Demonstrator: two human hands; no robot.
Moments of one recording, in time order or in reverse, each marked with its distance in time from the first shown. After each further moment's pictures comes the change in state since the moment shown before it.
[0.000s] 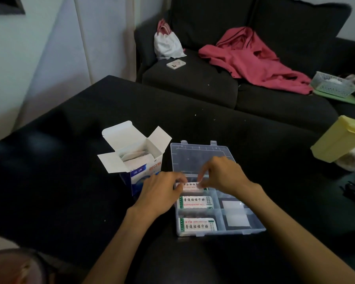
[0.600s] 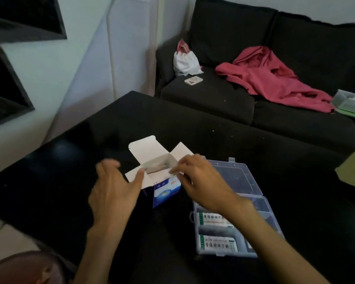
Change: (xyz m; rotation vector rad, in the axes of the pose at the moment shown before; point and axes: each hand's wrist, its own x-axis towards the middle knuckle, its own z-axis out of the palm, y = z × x) left_hand -0.042 -0.044 -0.085 -0.040 0.527 -0.676; right_hand 0.006 -0.092 -0.017 0.124 0.228 -0.409
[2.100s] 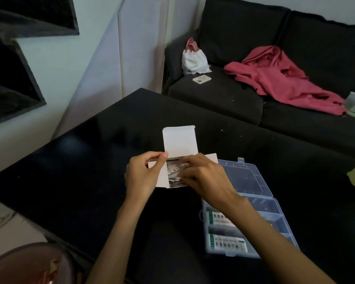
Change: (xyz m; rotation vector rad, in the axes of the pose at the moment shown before) left_hand 0.028 0.006 0.033 -0.692 -0.048 0.267; right_hand 0.012 0.010 0.024 -0.119 0.087 -0.118
